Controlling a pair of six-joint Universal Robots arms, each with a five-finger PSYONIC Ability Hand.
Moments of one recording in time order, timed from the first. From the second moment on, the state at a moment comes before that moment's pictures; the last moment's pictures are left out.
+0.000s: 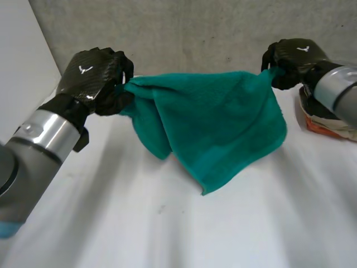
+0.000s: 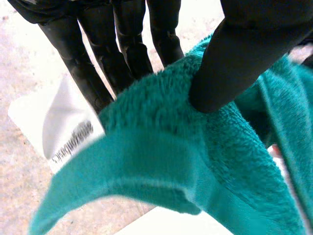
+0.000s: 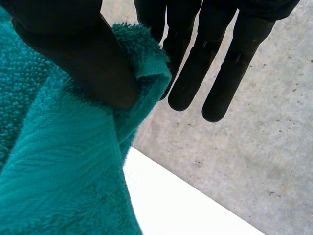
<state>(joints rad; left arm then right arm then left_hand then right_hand) 4.33 -1.56 -1.78 3.54 -1.31 3.15 1.76 -1.12 1.13 0.00 1.16 3.03 1.14 1.20 1.20 1.20 0.97 1.09 1.17 1.19 1.20 0.99</state>
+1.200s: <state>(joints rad) 4.26 -1.54 -1.72 3.55 -1.33 3.19 2.19 -0.99 1.60 -0.21 1.54 3.08 1.14 1.20 1.20 1.20 0.97 0.57 0.57 0.57 0.57 0.40</state>
